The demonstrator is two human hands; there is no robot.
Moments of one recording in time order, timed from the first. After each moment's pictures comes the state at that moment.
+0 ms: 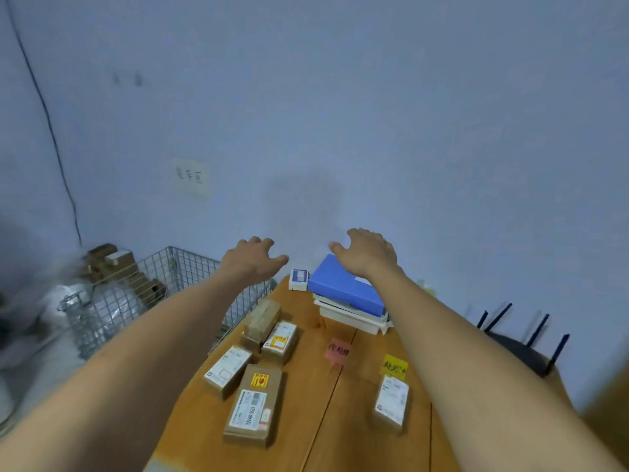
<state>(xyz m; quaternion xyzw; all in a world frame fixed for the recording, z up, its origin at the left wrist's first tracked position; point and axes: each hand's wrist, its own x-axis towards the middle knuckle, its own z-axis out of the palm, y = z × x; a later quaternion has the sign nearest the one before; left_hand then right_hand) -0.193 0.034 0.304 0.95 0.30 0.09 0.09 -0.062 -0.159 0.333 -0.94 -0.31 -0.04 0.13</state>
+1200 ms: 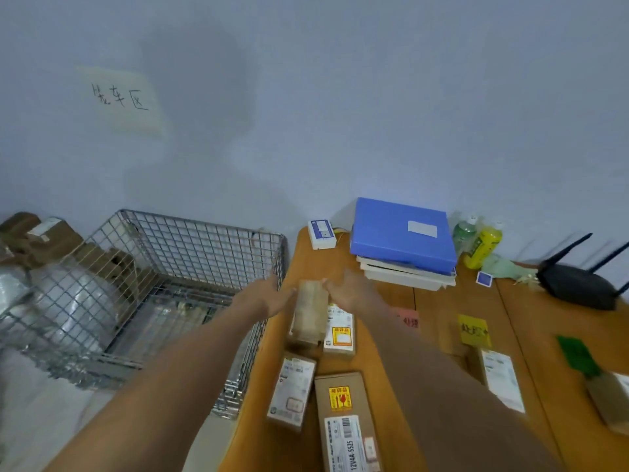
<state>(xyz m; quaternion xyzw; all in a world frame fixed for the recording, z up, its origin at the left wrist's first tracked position) -0.080 0.321 0.074 0.93 0.26 -0.14 0.23 -0.005 0.136 0.098 -0.94 -0.13 0.20 0.24</state>
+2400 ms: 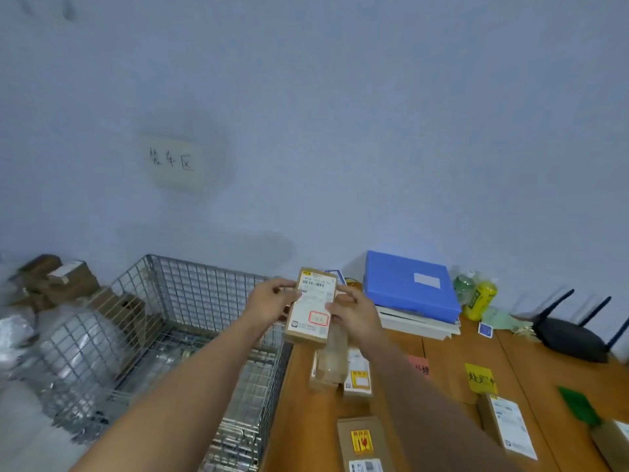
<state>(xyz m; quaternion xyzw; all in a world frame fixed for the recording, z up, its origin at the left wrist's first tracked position) -0.148 0.362 0.190 0.75 0.21 0.08 0.62 -0.078 0.181 0.174 -0.77 -0.08 0.14 0.61</state>
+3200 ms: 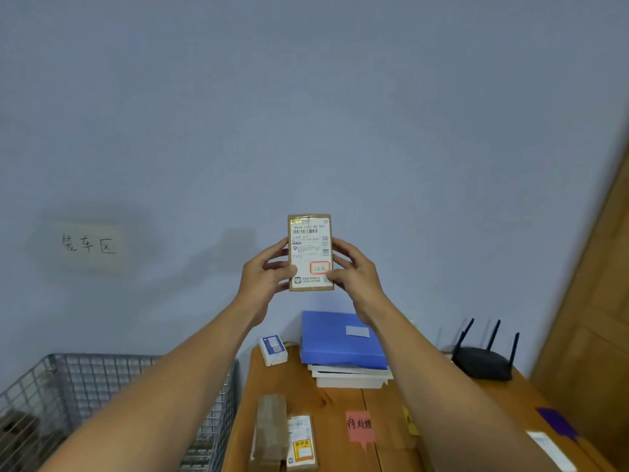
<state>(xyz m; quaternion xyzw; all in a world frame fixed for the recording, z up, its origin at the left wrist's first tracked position) -0.094 0.252 0.353 0.64 -0.03 0.21 0.74 -0.054 0.071 0.362 -0.67 -0.20 -0.04 0.71</state>
